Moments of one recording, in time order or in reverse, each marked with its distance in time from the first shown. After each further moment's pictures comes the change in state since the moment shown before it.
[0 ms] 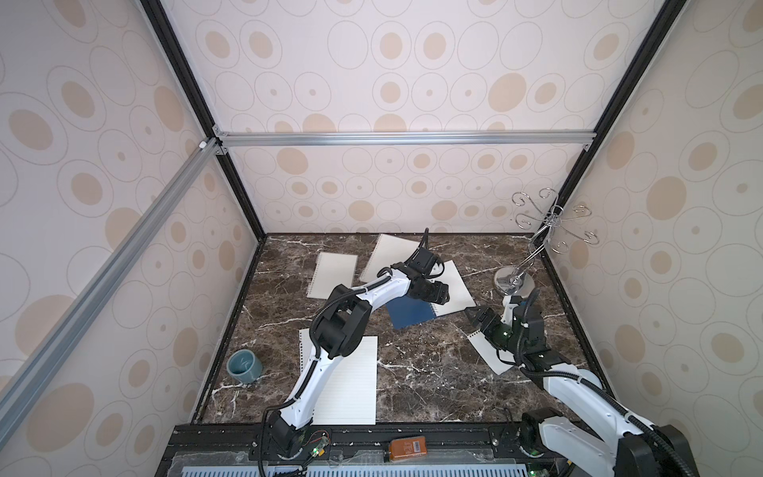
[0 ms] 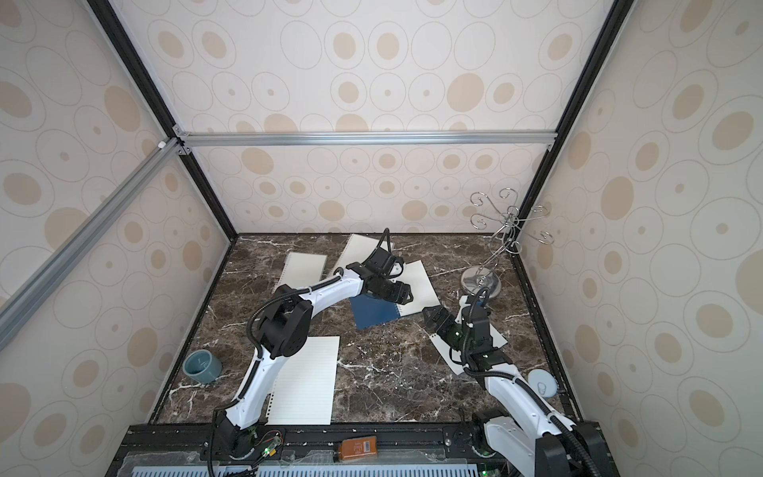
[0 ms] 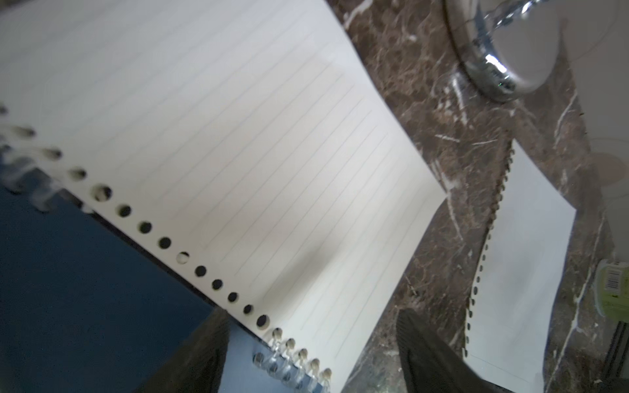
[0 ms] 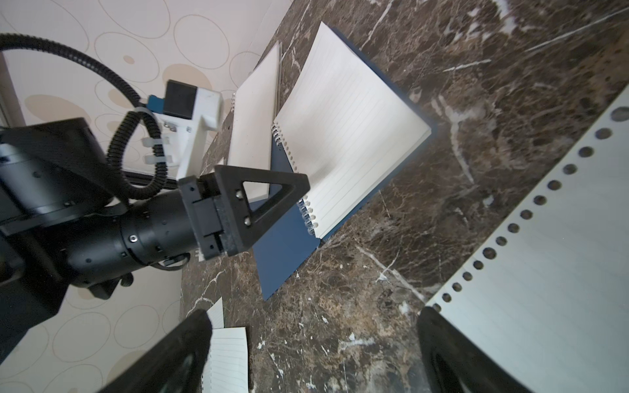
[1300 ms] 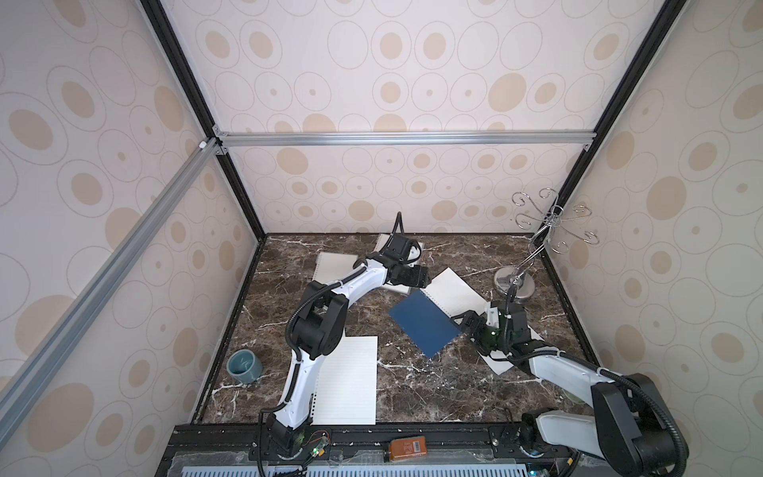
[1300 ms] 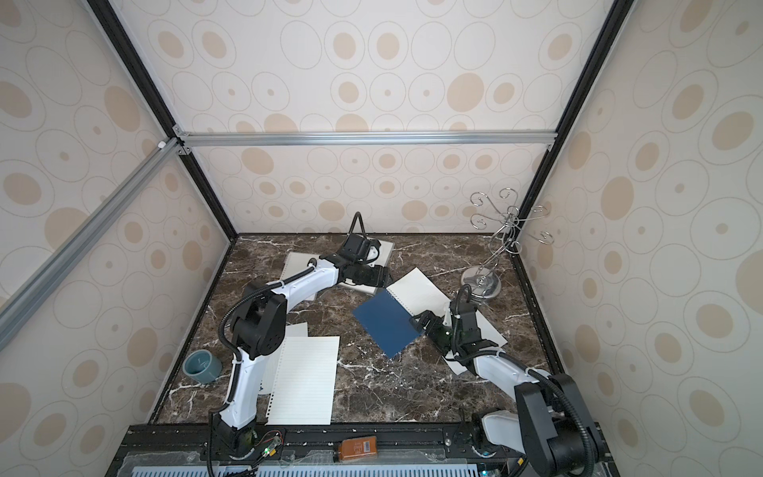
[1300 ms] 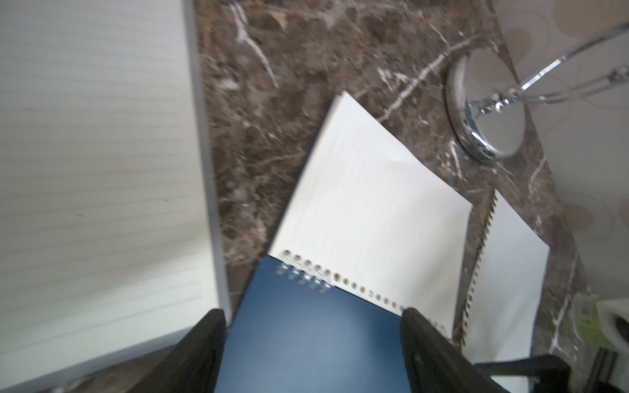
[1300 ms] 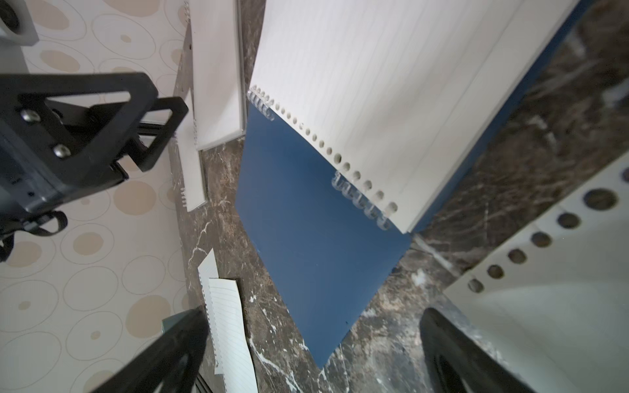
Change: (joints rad) left arm 0.143 -0.164 -0.114 0.050 -0.025 0.010; right arm 0.033 0.284 0.034 0.064 -0.180 0.037
